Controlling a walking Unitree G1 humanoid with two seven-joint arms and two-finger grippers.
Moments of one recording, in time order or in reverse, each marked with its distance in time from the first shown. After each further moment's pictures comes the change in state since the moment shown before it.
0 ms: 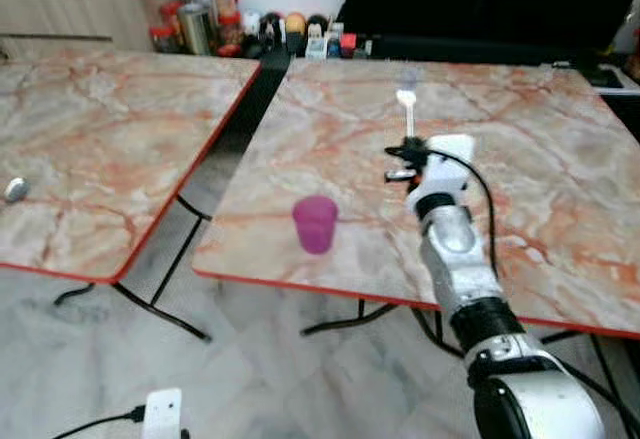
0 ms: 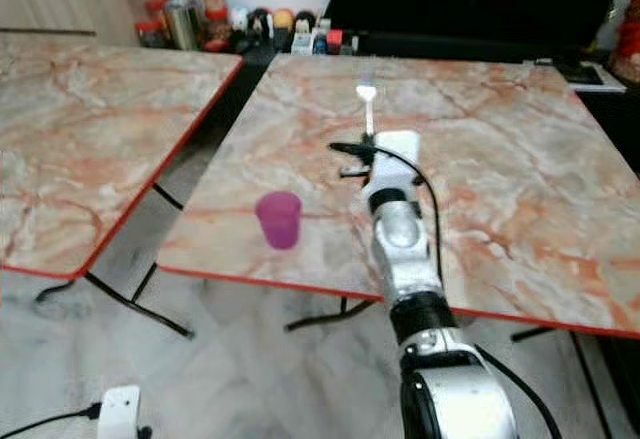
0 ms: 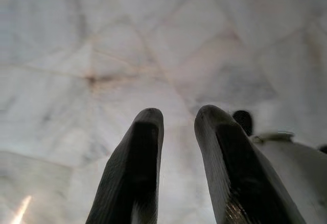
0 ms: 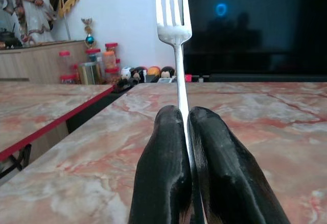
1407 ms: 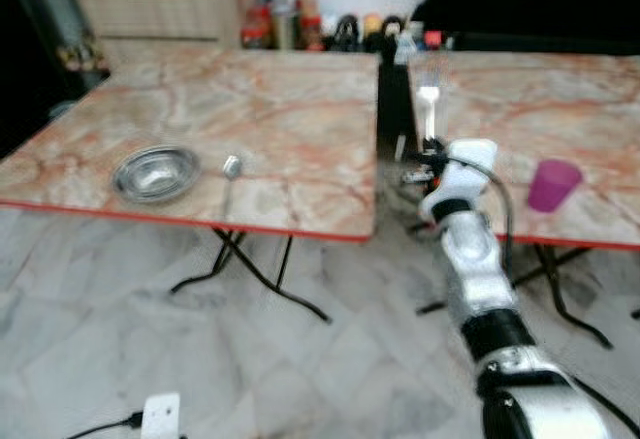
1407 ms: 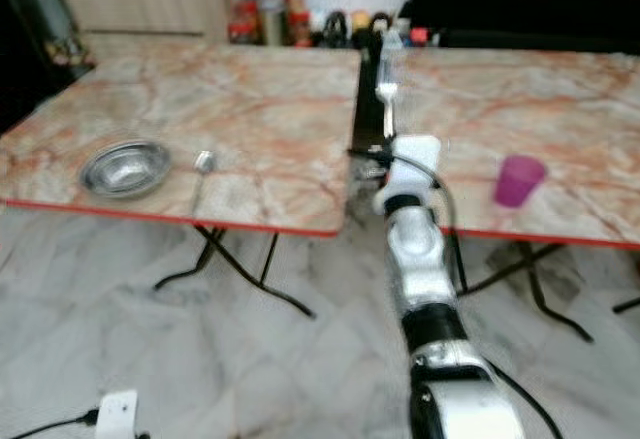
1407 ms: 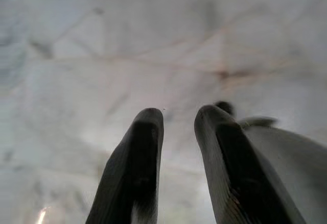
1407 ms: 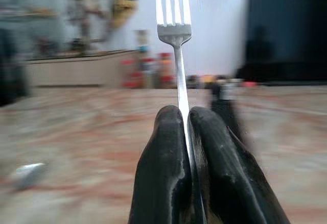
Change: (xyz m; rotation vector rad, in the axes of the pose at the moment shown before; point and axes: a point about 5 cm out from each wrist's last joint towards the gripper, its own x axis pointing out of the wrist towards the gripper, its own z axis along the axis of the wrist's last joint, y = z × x) left arm -0.002 0.007 -0.010 -0.012 0.031 0.023; right arm -0.009 0.010 -0.005 0.013 -0.026 0.026
